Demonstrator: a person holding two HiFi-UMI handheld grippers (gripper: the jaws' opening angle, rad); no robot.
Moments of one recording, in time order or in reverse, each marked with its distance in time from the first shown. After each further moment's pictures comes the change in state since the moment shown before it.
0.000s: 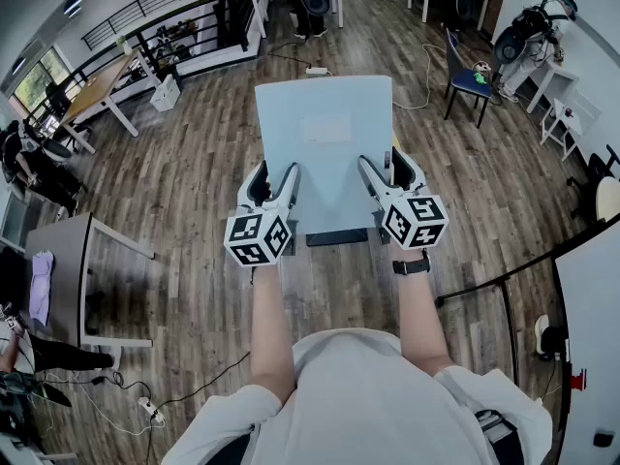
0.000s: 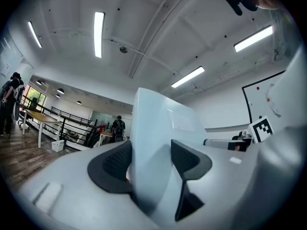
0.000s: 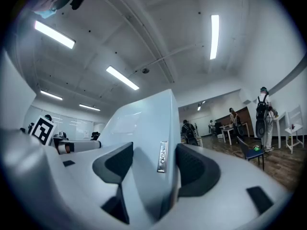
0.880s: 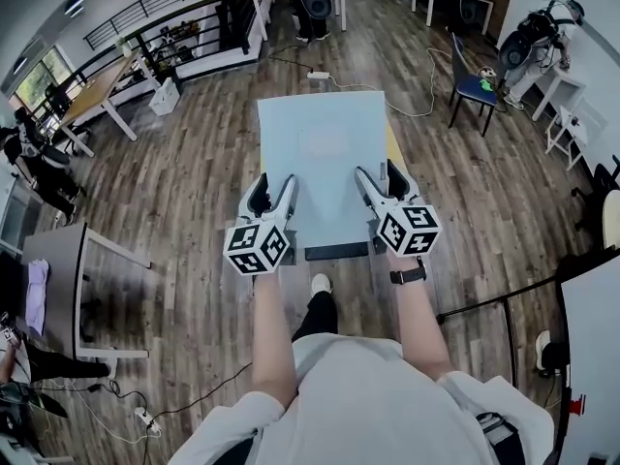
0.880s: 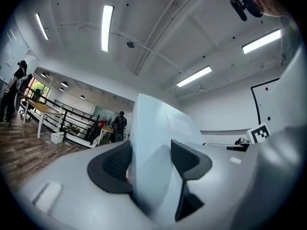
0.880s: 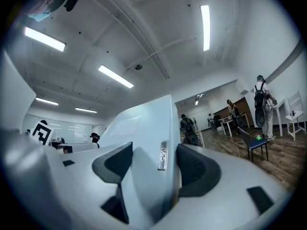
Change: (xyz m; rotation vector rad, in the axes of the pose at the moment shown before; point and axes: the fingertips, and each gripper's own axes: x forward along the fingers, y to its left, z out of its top) left arm 0.064 0.033 -0.044 -0.072 0.005 0.024; right arm 0.062 -0.050 -0.047 0.079 0.022 0.001
